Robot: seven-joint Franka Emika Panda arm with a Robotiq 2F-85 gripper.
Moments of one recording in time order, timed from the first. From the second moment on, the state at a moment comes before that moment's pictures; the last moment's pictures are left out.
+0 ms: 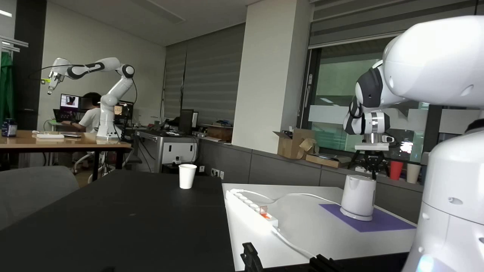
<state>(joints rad) -0.51 1.17 -0.37 -0.88 0.20 2.08 0.29</state>
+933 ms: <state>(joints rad) -0.50 1.17 -0.38 -0.88 0.20 2.08 0.29</state>
